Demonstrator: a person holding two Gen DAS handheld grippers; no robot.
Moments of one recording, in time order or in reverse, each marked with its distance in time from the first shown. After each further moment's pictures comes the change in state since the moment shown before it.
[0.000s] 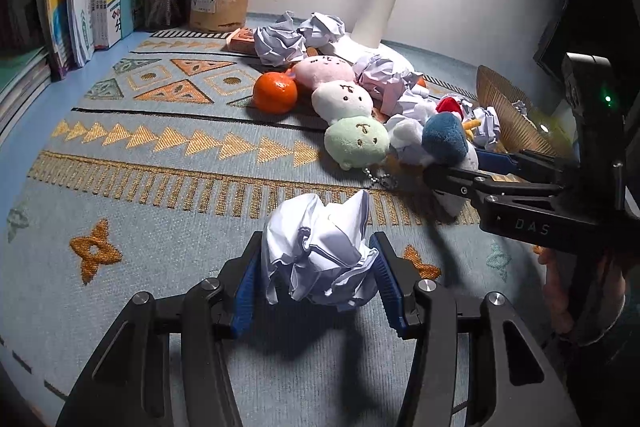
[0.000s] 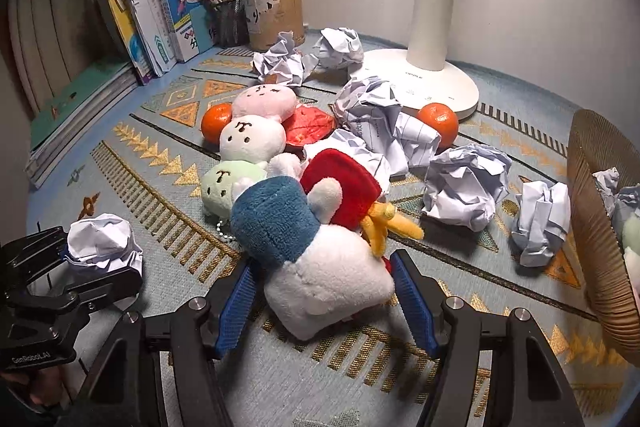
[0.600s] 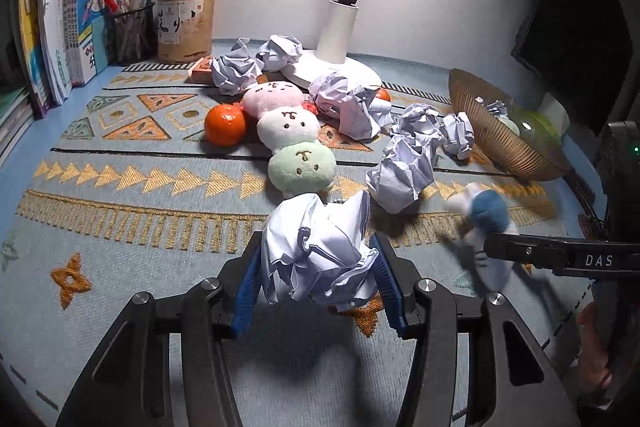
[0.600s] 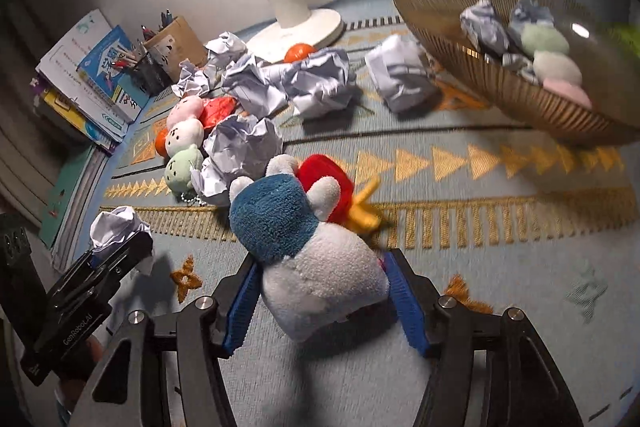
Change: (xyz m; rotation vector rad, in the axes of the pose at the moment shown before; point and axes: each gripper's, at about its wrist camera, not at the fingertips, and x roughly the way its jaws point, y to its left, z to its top) left arm 0.003 -0.035 0.007 0.070 -0.055 -0.022; right arm -0.056 -0.064 -0.069 0.502 0.110 0.083
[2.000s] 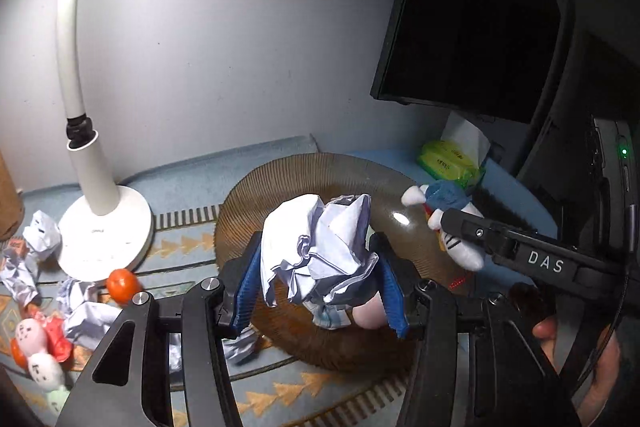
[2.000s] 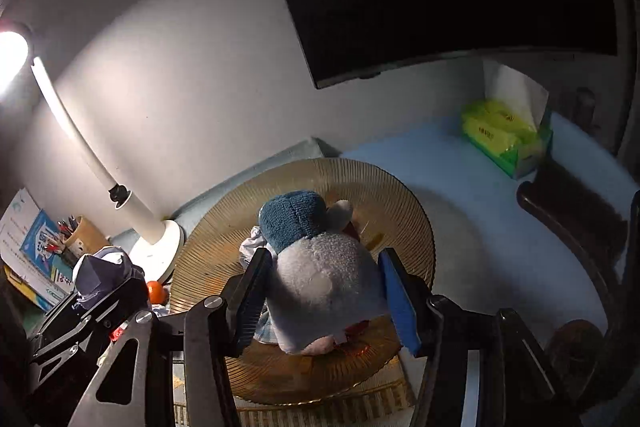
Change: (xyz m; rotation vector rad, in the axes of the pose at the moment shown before) left arm 0.089 -0.239 0.148 0.242 -0.081 -0.256; right arm -0.135 -0.160 0.110 0.212 -0.440 -0.250
